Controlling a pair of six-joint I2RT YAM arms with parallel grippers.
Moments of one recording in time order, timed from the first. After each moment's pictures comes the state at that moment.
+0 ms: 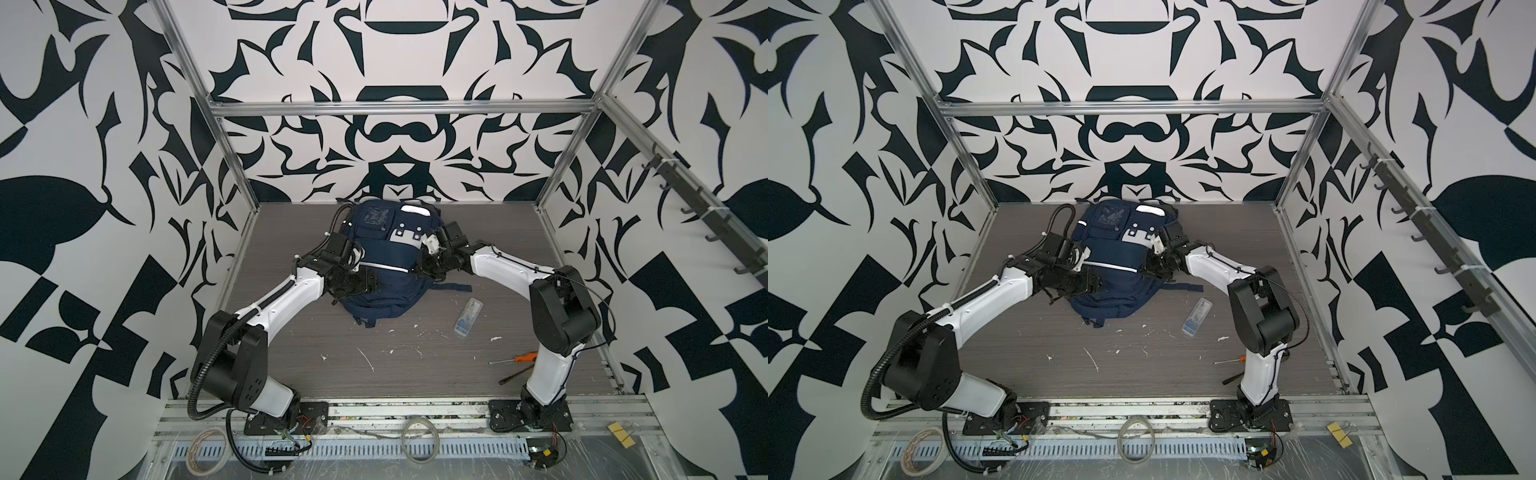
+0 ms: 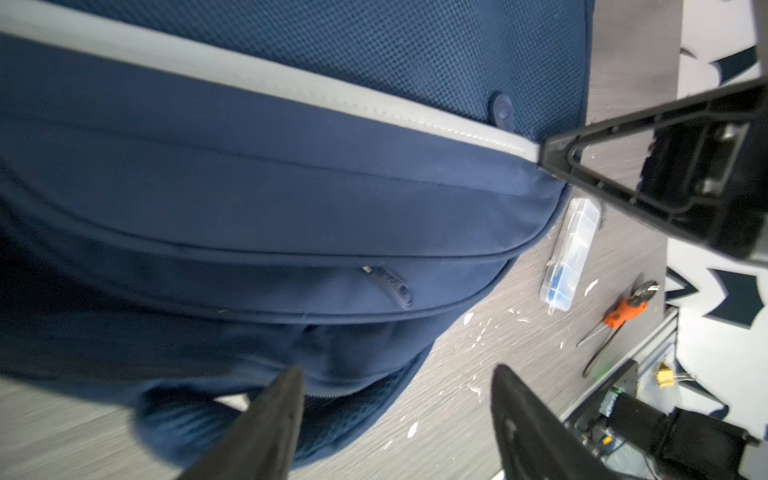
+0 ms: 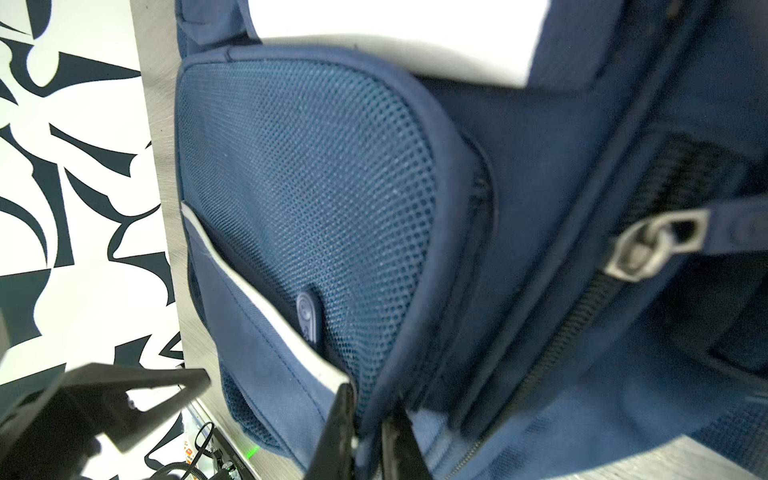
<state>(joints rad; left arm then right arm) -0.46 1.50 1.03 -0.57 0.36 -0.50 0.47 1.84 1.29 -0.39 -0.48 0.70</state>
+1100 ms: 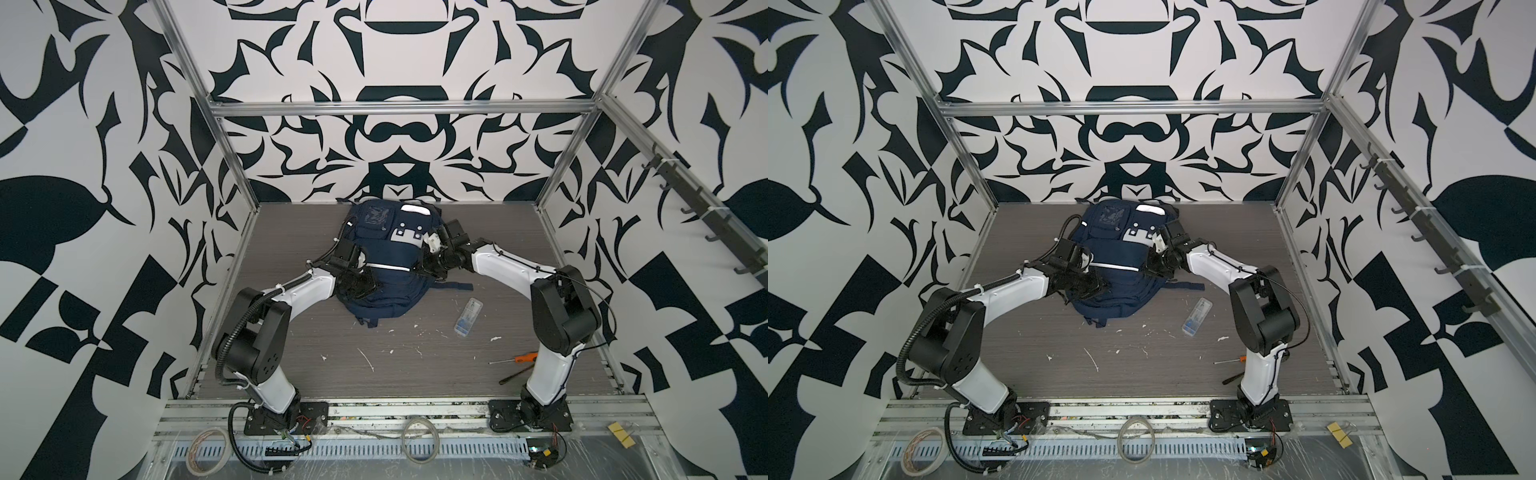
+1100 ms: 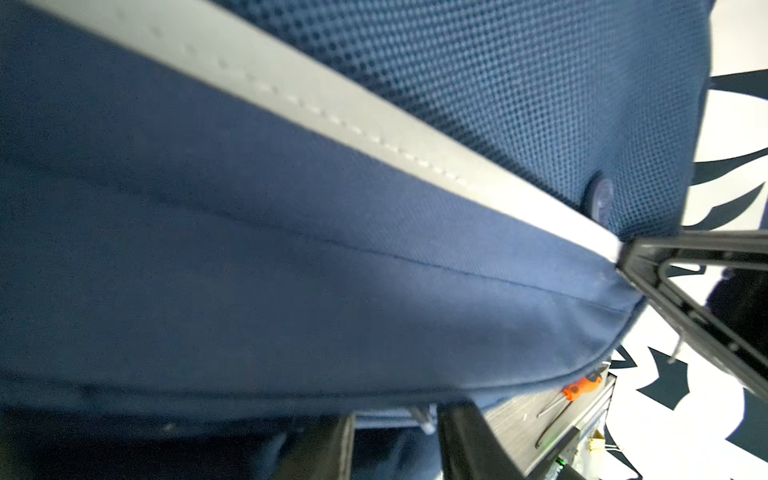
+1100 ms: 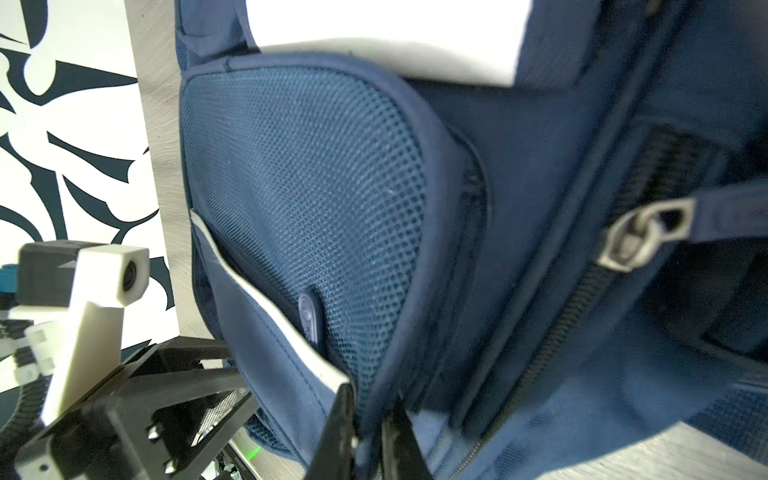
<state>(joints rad) -0.47 1.66 1.00 -0.34 0.39 -0.74 0.47 1.84 1.31 -0.42 -0.47 0.70</state>
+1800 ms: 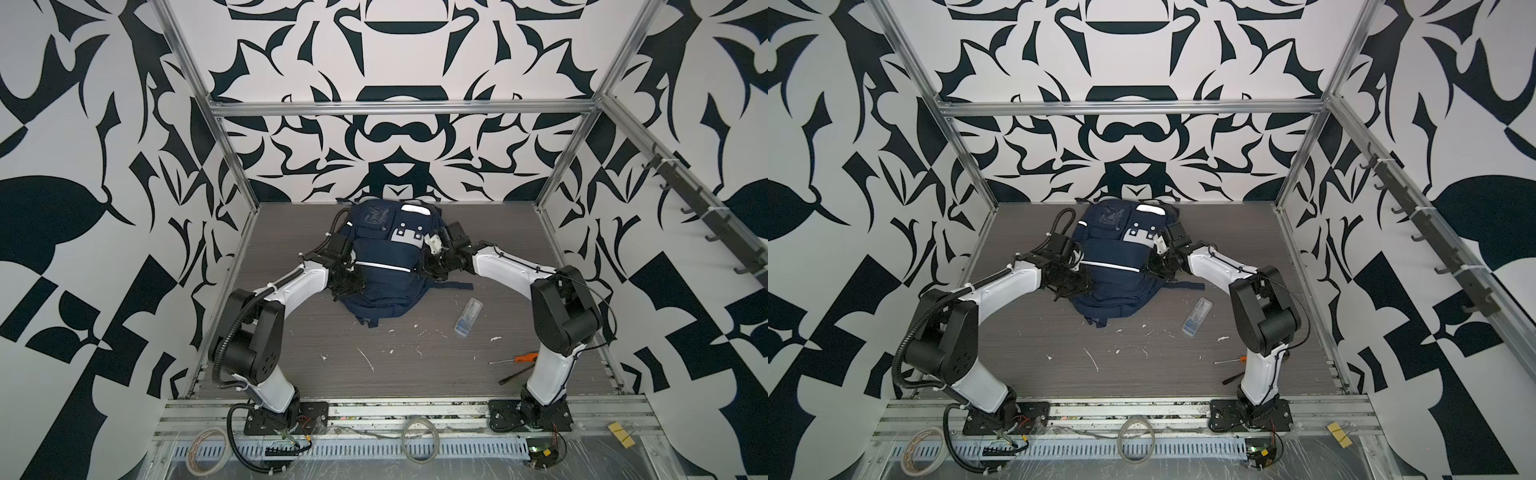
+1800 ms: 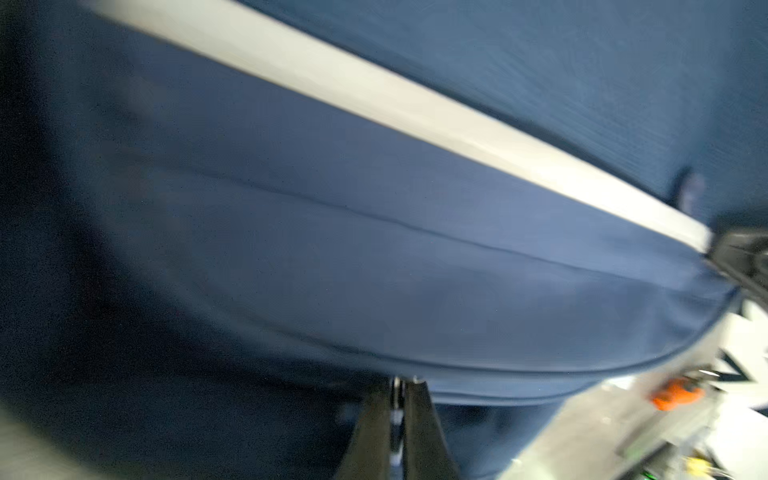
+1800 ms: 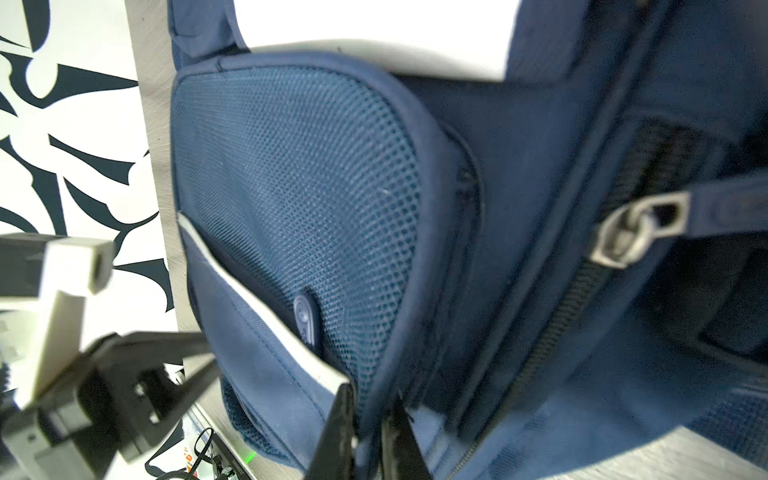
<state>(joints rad) -0.38 1.63 1.07 -0.57 0.27 -0.50 0.45 1.84 1.27 -0.37 -0.48 0.70</state>
